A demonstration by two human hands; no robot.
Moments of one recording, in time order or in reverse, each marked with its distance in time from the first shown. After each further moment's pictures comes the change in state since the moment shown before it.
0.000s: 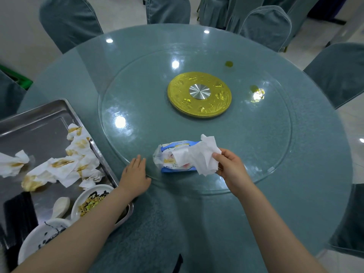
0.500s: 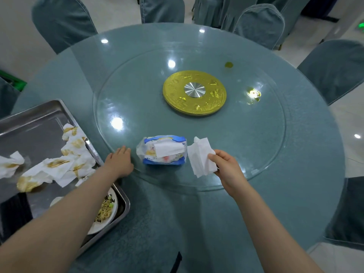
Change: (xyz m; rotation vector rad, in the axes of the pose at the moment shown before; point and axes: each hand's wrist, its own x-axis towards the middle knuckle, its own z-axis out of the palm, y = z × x) left_hand 0.036 -0.026 -0.041 0.200 -0.103 -0.085; right_hand -0.011 0.008 -0.003 -0.012 0.005 0.010
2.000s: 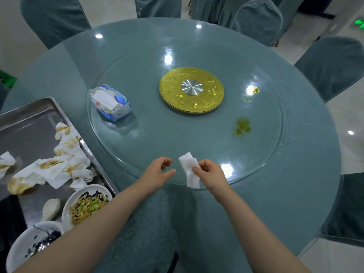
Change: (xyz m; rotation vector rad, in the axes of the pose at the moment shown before) left_hand -0.053 0.106 0.025 -0.961 0.068 0.257; right_hand 0.006 0.037 0.018 -0.399 0.057 -0.037
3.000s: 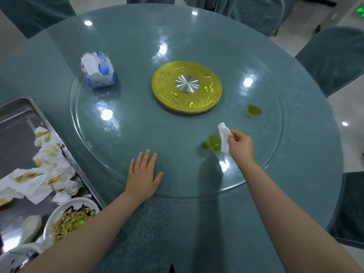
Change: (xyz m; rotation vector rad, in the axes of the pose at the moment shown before) left_hand 0.042 -0.048 0.005 0.785 0.093 0.103; right_hand 0.116 -0.020 -0.088 -0.189 0.391 -0.081
